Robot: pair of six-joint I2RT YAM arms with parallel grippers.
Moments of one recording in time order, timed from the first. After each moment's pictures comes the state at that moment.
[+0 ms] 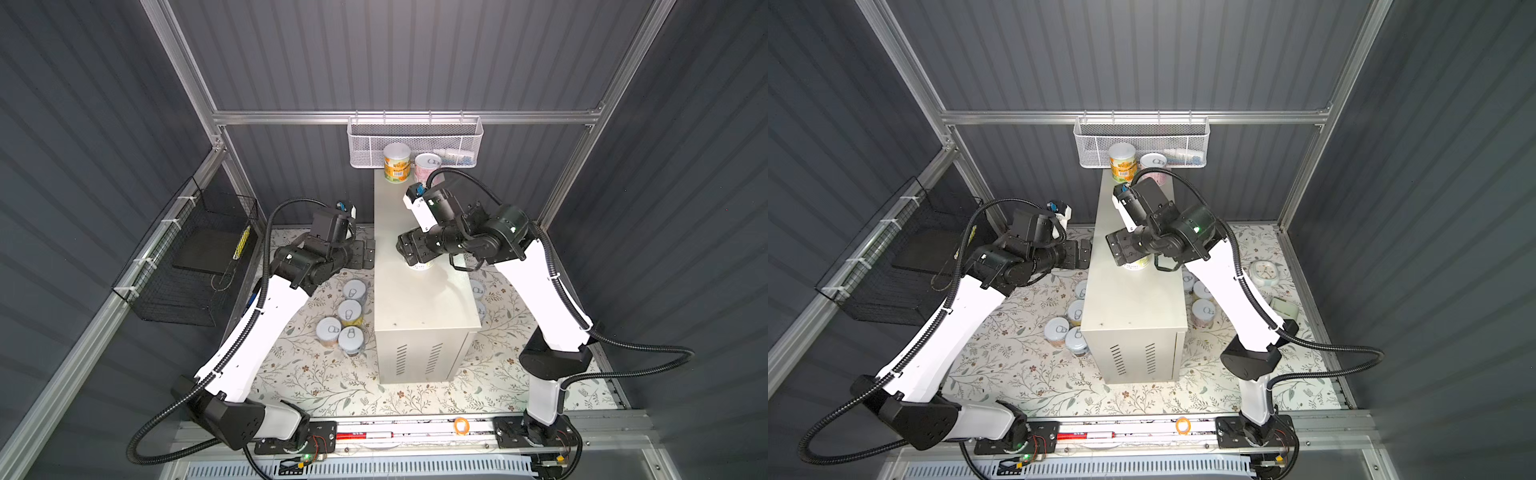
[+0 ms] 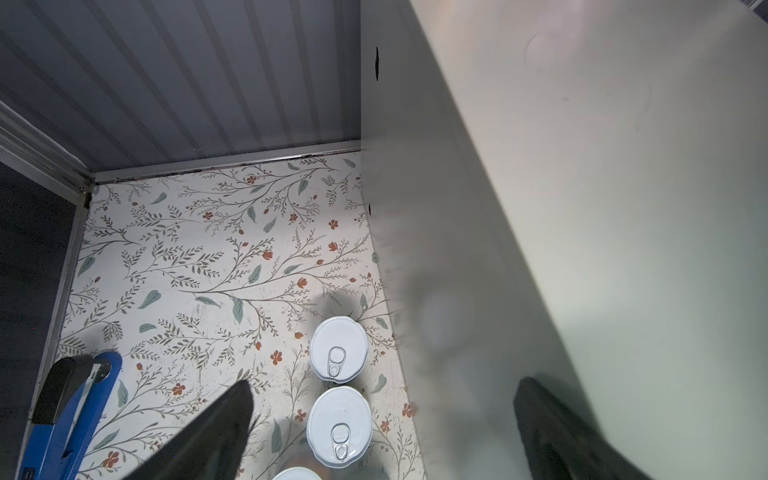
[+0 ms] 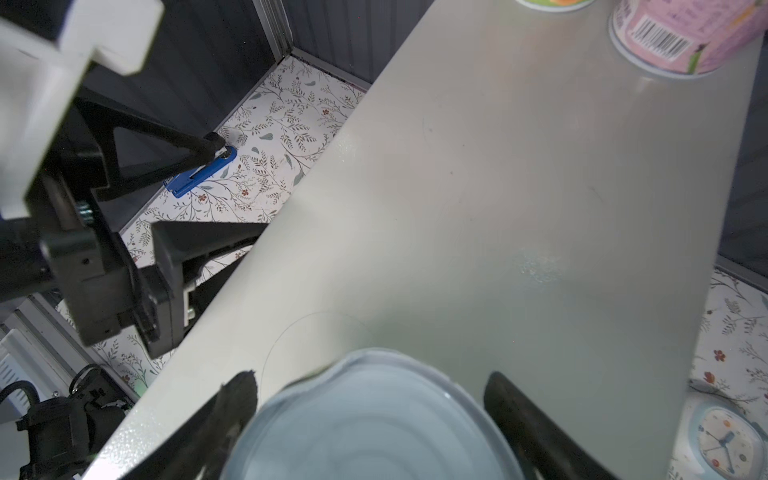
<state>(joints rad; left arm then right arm) -0.53 1.40 1.63 -0.90 -0.14 -0.21 0.85 1.92 2.61 -1.40 0.15 0.20</state>
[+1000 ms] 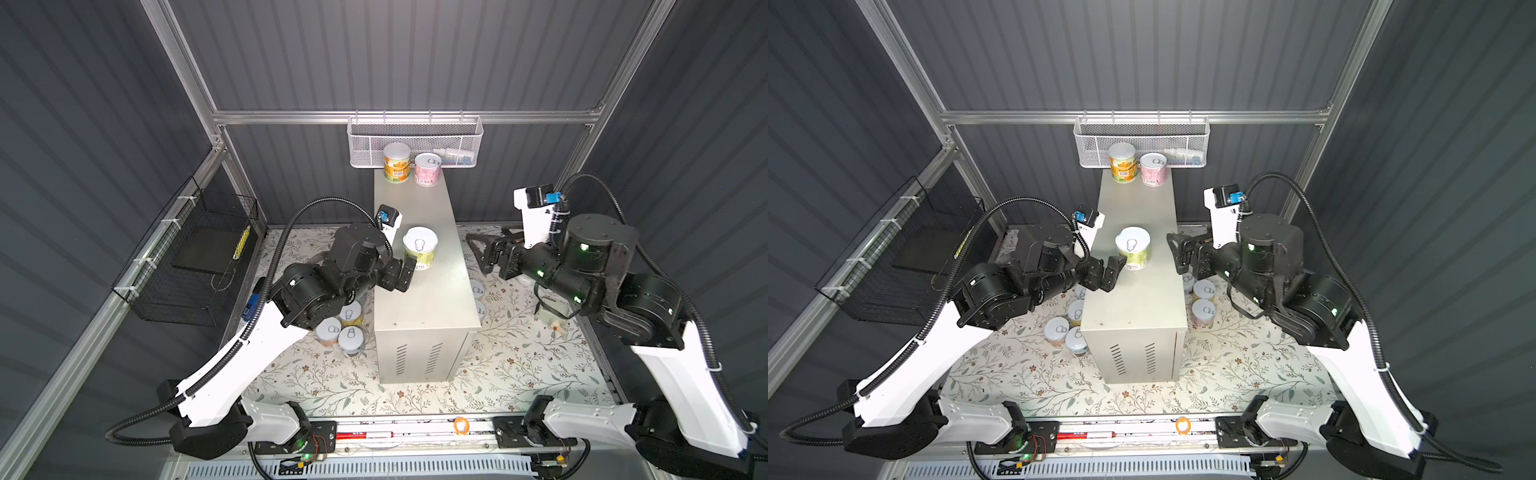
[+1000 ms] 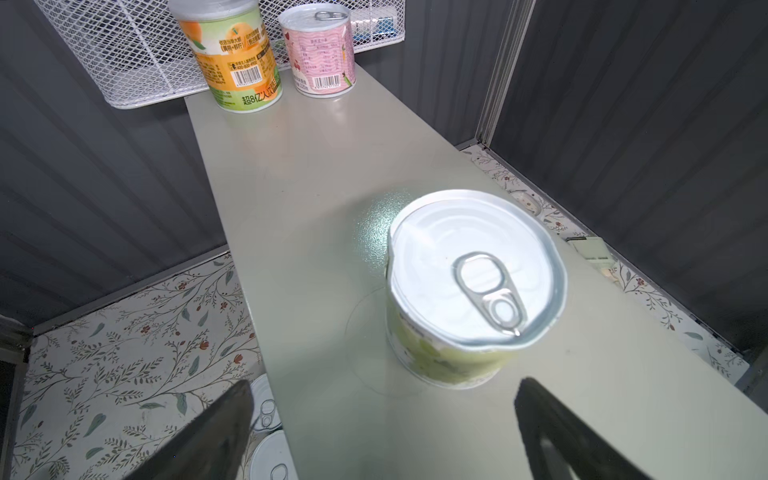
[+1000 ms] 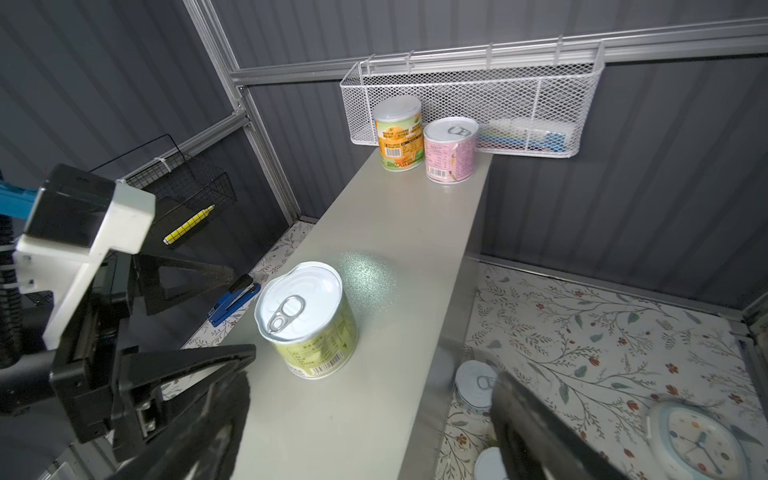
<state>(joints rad) -0.95 1.34 1.77 -0.91 -0.33 -0.16 0.81 1.14 1.82 -0.92 0.26 0.26</state>
